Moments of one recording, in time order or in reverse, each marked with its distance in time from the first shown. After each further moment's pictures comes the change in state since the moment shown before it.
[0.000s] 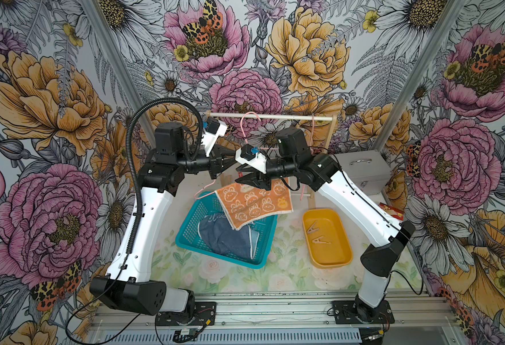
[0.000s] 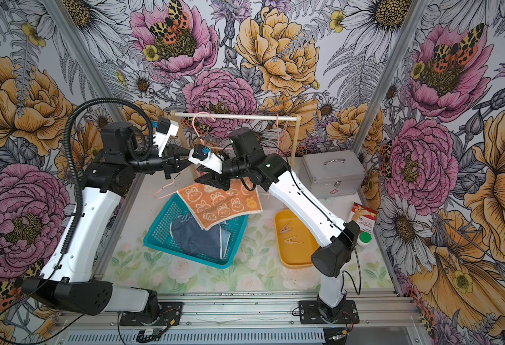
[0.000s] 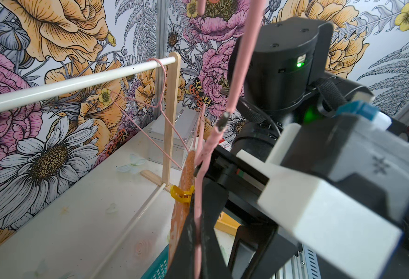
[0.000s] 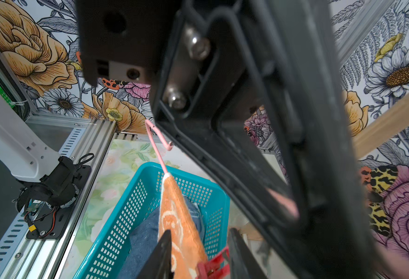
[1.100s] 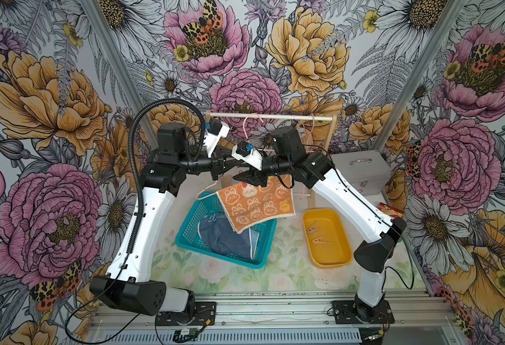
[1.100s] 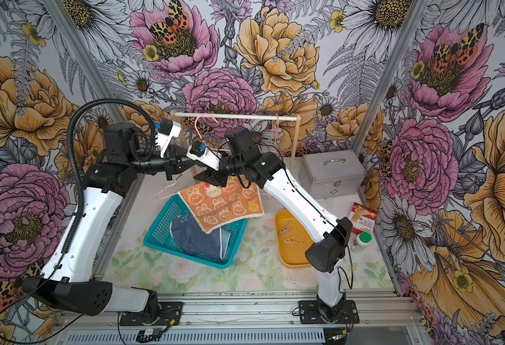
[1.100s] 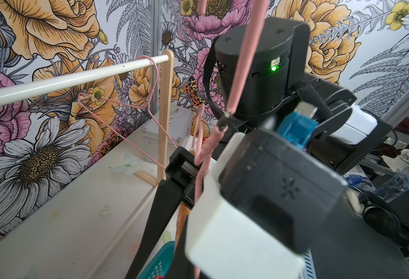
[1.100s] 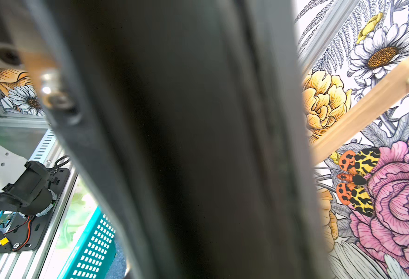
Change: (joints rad) left arm -0.018 0.000 -0.002 0.000 0.008 0.000; right arm 0.000 0.064 0.064 0.000 0.077 0.038
